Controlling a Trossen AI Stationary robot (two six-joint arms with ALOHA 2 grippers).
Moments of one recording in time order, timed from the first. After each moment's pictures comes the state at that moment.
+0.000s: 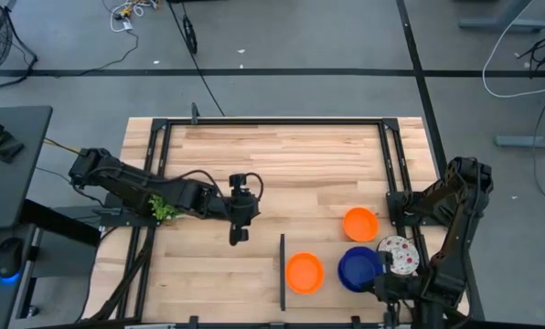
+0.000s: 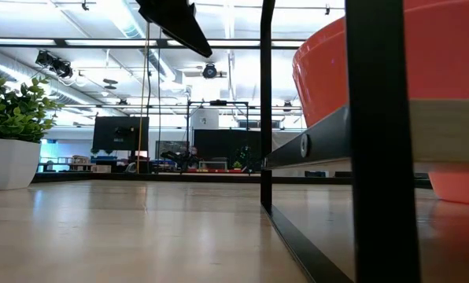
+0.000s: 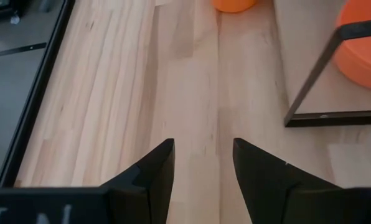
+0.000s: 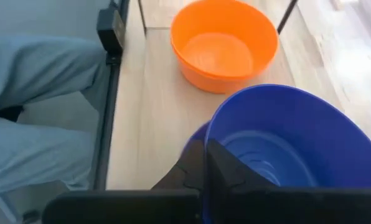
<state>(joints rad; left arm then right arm) -0.28 1.49 1.20 -0.54 -0.44 -0.06 1.23 1.57 1.15 -0.84 0.75 1.13</state>
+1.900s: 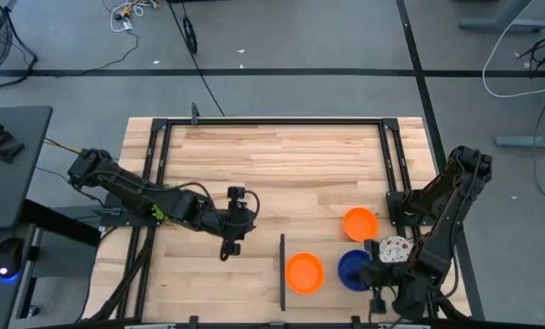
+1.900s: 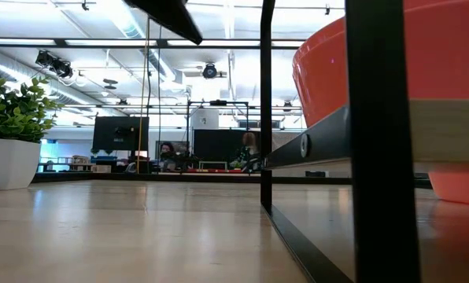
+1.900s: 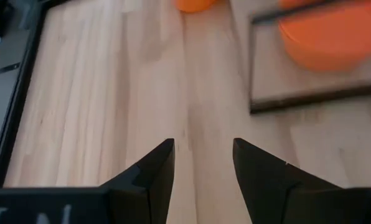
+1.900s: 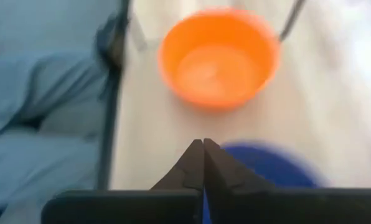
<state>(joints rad) -0.39 1.49 1.20 -0.56 -0.45 -0.06 1.06 1.45 1.06 -0.67 0.64 0.96</state>
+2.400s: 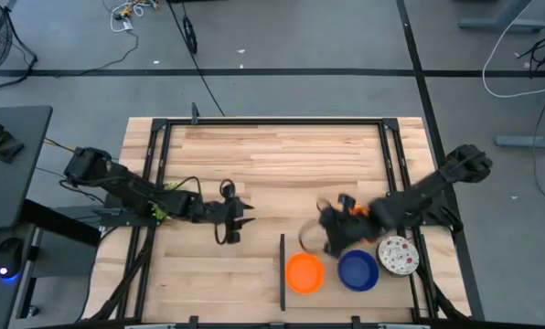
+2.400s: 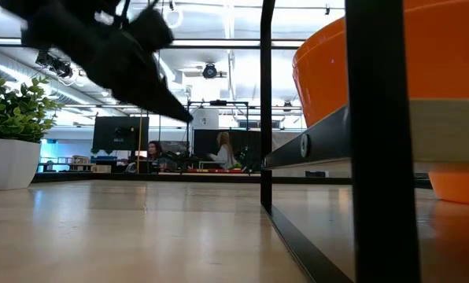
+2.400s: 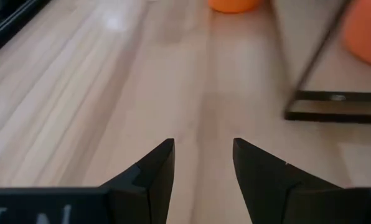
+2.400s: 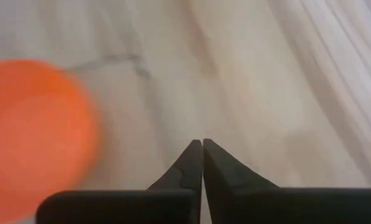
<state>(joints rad) -0.27 1.44 0.58 0.28 -0.40 -0.14 0.52 1.44 1.06 -0.79 0.42 0.75</state>
